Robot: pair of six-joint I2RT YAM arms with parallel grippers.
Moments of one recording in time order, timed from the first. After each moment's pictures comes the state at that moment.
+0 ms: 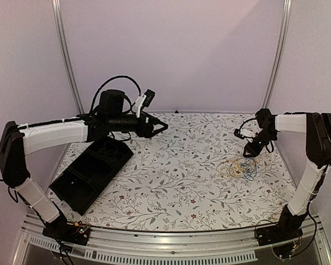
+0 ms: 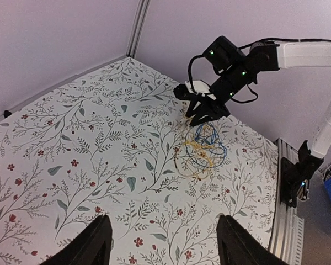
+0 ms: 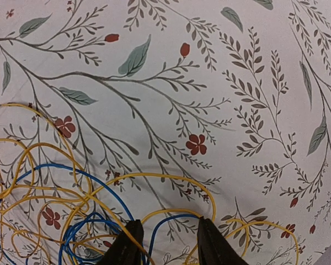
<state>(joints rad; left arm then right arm) -0.66 1.60 1.17 0.07 0.48 -0.16 0.07 1.81 1.19 -0.63 -0.20 -0.73</state>
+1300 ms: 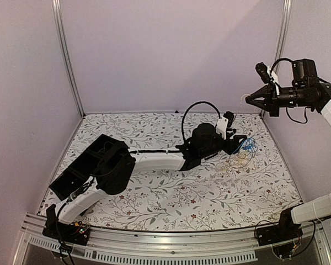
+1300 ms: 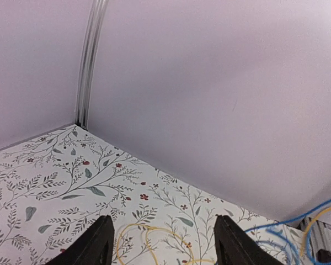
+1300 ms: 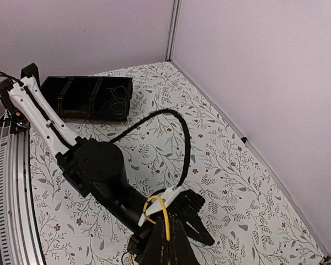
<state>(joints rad) -1.08 2.66 2.21 0.51 0.02 -0.25 0.16 1.25 1.51 -0.88 -0.79 -0.61</state>
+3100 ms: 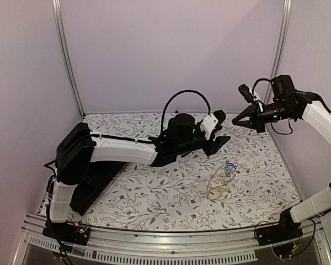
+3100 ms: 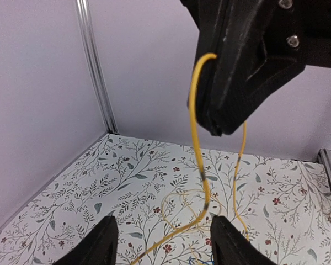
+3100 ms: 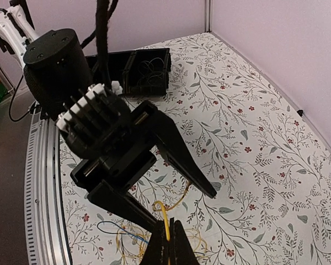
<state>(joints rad) -1.07 2.17 1.60 0.51 0.04 0.13 0.22 1.35 1.36 -0.85 -0.87 -0.62</state>
